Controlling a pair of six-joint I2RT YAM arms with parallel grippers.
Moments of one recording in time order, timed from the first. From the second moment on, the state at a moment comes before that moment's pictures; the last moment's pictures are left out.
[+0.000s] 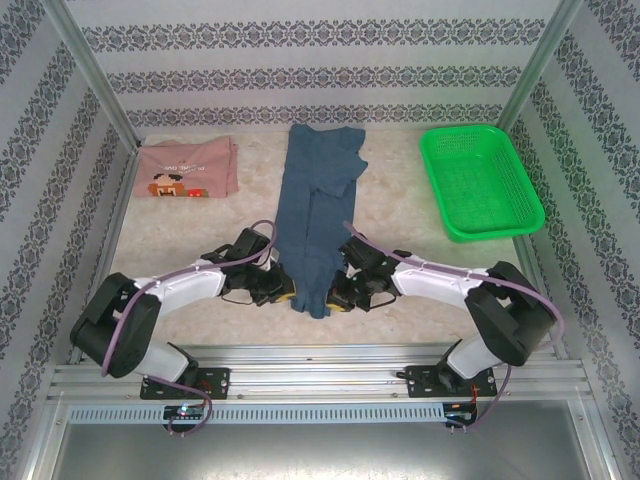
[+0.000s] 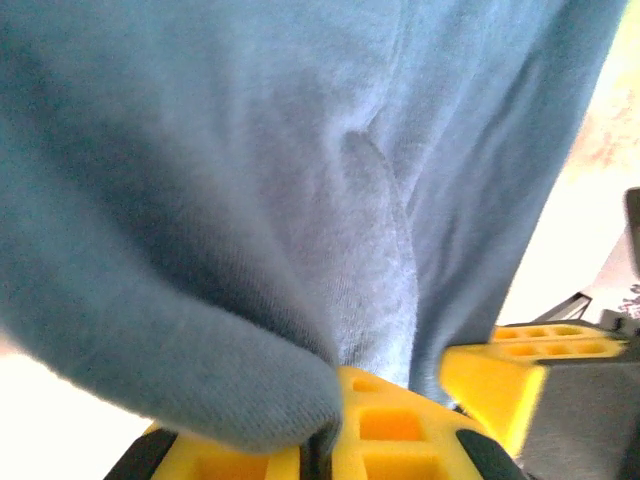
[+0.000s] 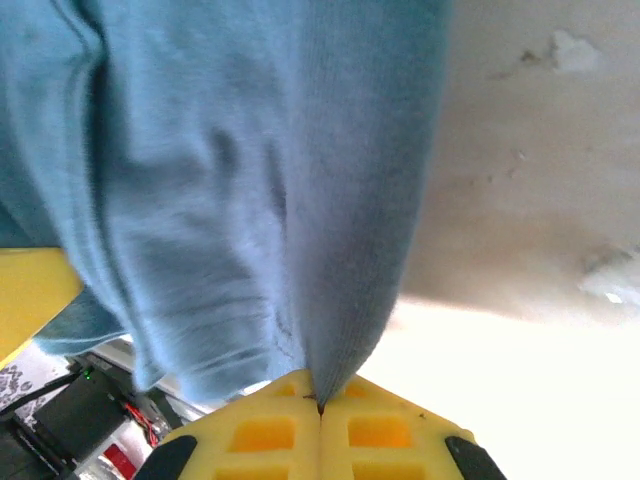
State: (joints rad) left arm -0.52 1.43 0.66 -0.31 0.55 -0.95; right arm 0.74 1.50 0.76 -0.40 -0.49 1.11
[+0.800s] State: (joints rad) left arm -0.52 1.29 0.56 -0.49 0.50 -0.92; right arm 0.74 1.36 0.64 -0.49 -0.49 1.12
